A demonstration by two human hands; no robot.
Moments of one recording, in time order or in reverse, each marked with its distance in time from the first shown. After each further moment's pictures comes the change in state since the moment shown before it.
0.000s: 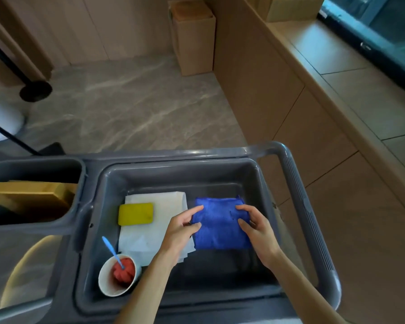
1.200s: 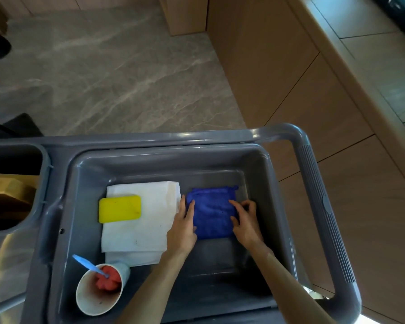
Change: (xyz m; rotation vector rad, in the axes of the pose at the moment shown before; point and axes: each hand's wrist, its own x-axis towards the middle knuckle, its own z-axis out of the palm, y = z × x) left_hand 0.076 -0.095 0.028 0.897 -0.043 0.045; right_hand 0.075 0.087 0.017 -0.772 -0.005 0.122
